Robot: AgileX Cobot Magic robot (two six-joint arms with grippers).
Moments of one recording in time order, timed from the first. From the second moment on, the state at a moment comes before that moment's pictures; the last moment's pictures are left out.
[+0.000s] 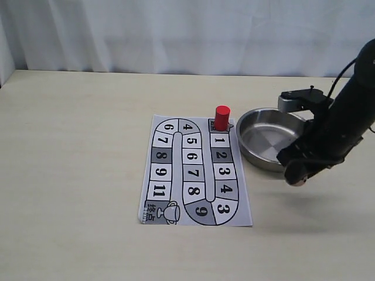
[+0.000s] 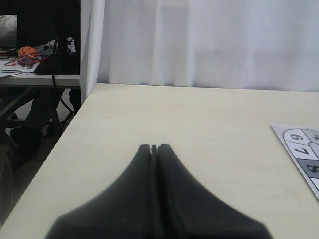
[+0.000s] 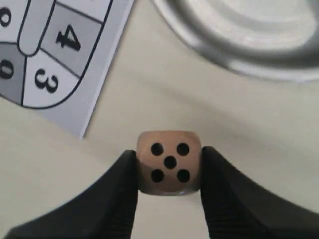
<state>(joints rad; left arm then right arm) -0.03 0.00 0.00 0.18 0.25 -0.18 0.11 1.74 -1.10 0.23 0.94 -0.40</state>
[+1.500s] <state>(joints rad) -0.03 0.00 0.00 0.18 0.25 -0.18 0.11 1.83 -1.00 1.14 0.69 -1.05</state>
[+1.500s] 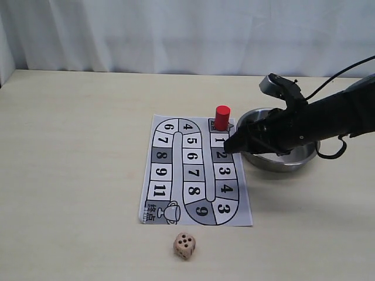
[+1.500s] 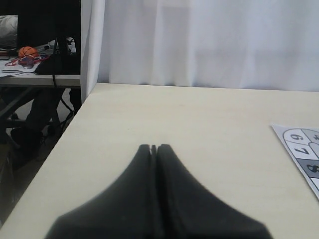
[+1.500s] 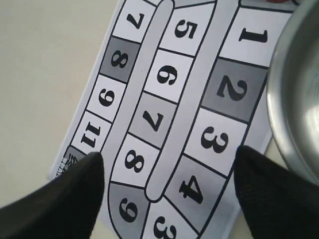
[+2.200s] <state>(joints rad) -0.03 0.00 0.00 0.18 0.25 -0.18 0.11 1.83 -1.06 0.97 0.96 -1.03</state>
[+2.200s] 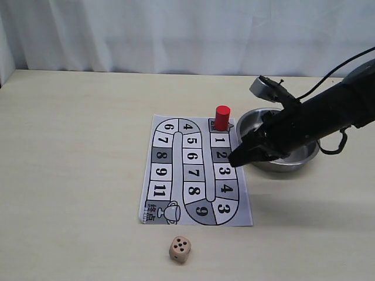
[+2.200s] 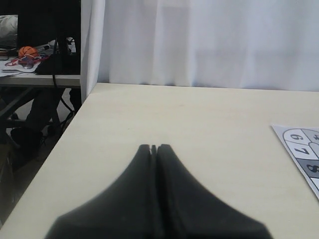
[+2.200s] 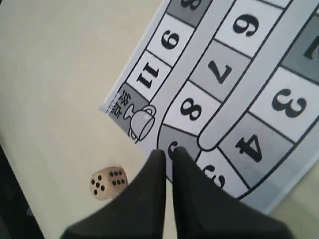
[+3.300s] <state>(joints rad) -0.03 0.00 0.00 0.18 0.25 -0.18 0.64 1.73 -1.07 0.20 0.89 -0.51</state>
